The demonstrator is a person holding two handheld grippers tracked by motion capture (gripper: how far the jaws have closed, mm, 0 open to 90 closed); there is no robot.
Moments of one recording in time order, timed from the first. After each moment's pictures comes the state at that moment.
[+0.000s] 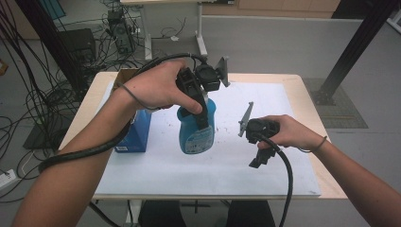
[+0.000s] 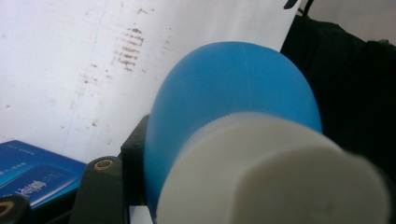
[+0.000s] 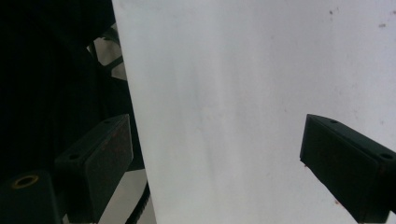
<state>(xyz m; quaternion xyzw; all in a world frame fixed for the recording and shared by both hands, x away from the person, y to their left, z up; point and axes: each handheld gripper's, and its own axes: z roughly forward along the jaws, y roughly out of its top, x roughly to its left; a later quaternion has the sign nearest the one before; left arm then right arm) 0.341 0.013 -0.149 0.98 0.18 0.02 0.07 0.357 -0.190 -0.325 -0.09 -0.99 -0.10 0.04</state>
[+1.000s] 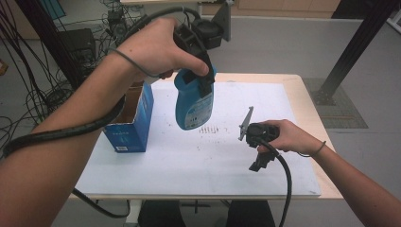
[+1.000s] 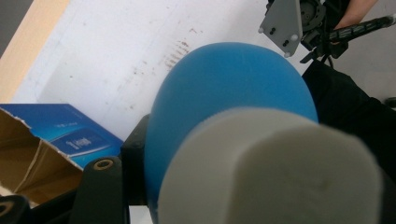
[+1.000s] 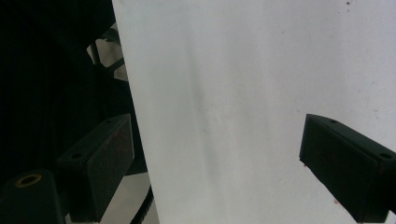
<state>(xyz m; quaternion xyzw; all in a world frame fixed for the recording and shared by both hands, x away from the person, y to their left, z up) 0.348 0.012 -0.061 0.95 0.29 0.07 0.09 0.352 -0.189 -0.336 -0.10 -0.99 -0.10 0.05</state>
